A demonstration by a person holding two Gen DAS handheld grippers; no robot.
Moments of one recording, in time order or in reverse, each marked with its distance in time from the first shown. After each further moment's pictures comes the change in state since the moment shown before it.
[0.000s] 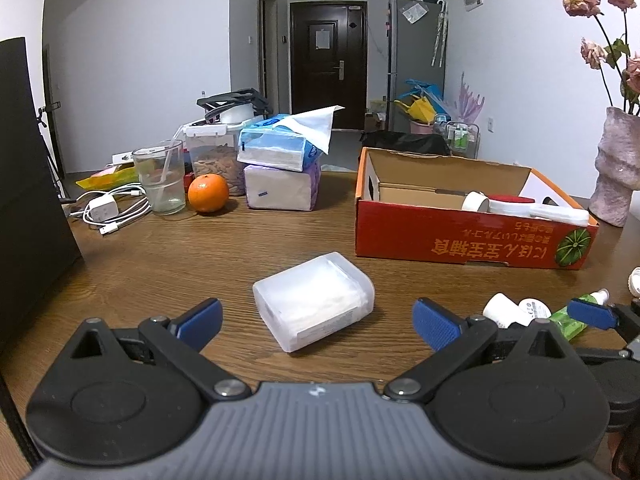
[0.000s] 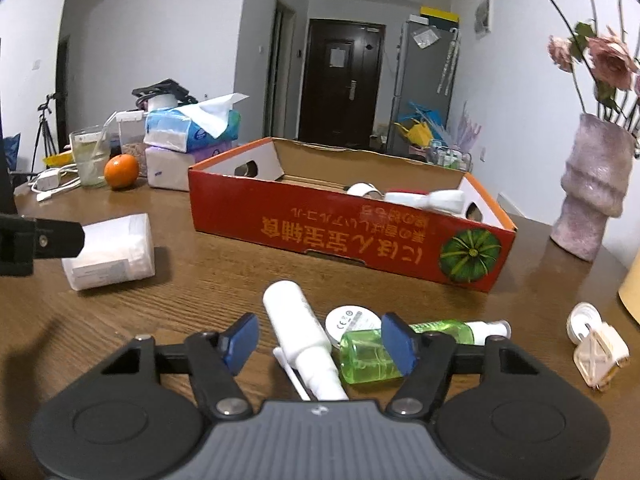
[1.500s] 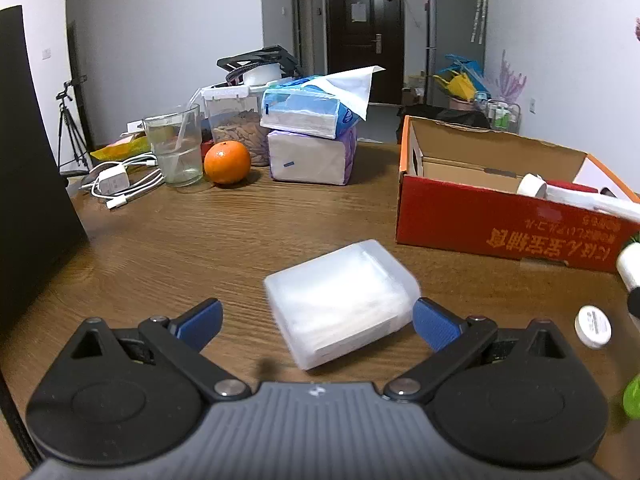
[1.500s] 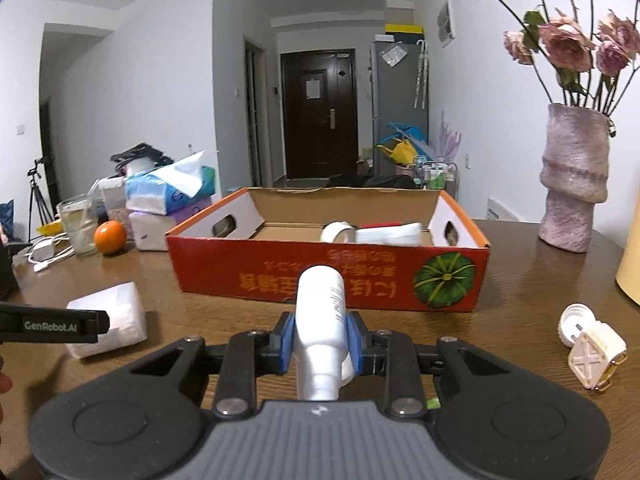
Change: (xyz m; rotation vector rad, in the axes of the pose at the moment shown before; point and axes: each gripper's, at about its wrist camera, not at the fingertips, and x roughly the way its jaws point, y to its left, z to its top) left arm 0.062 -0.002 0.006 -0.048 0.091 0.111; right arm -0.010 -0.037 0.011 0.153 -0.106 0.008
